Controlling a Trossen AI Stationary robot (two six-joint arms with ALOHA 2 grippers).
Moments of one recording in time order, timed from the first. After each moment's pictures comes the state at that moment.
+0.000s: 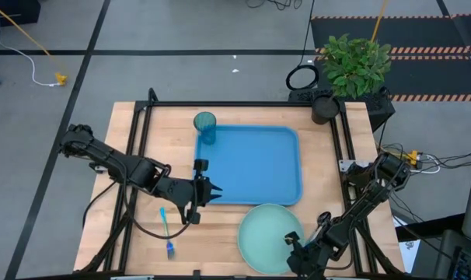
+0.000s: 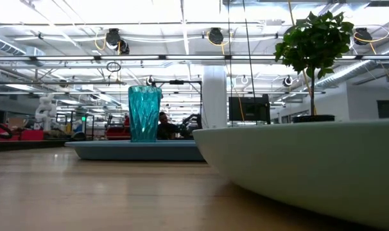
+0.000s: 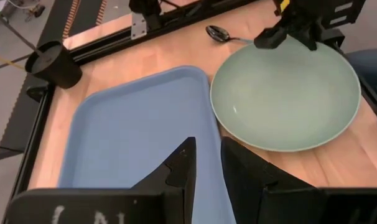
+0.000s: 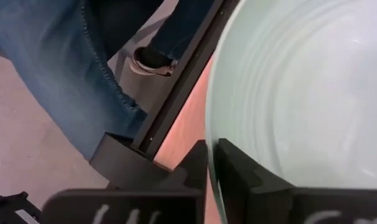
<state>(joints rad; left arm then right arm) -0.45 1.42 1.33 -0.59 -0.39 0.04 0.91 1.76 0.96 -0.16 0.04 0.44</state>
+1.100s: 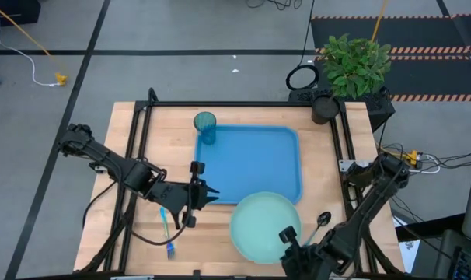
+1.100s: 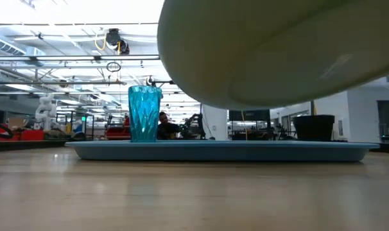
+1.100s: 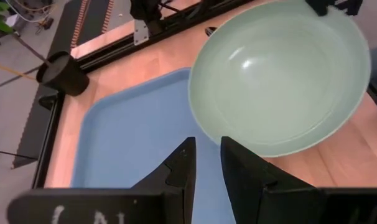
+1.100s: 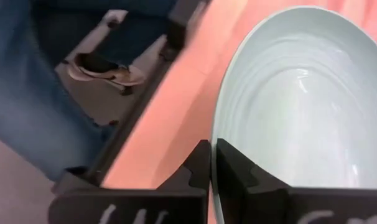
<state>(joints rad) -0.51 1.41 1.34 -0.61 -0.46 0.06 0.87 1.76 1.46 -0.78 0.33 0.29</state>
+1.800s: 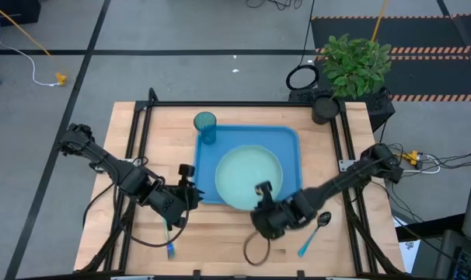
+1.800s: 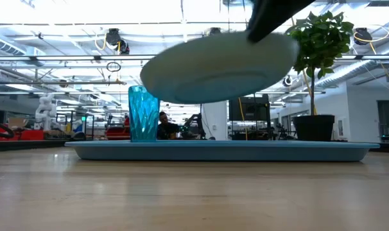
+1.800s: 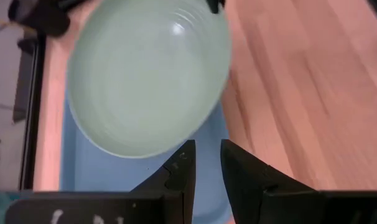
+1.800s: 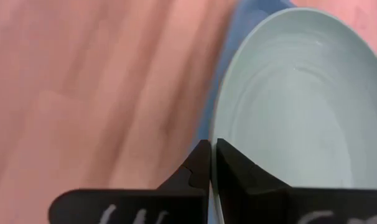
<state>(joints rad) -0.56 1.41 1.33 -0.92 -0.47 -0.12 0.48 1.76 1.46 -0.84 0.39 0.02</state>
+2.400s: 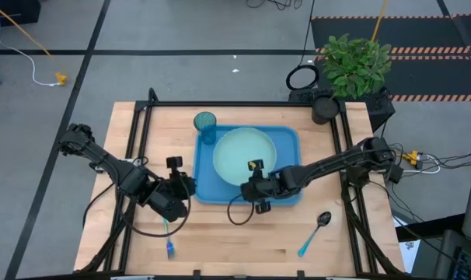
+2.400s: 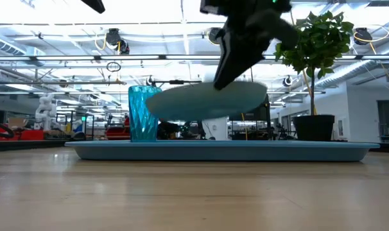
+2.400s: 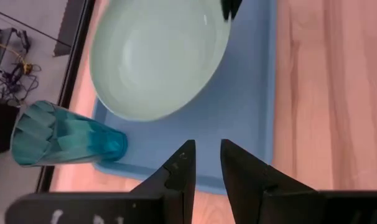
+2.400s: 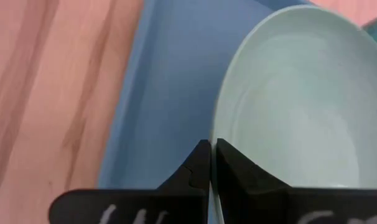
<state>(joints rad) -0.56 1.41 1.33 -1.11 -0.62 -0.43 0.25 1.76 1.29 -0.59 0.31 -0.09</state>
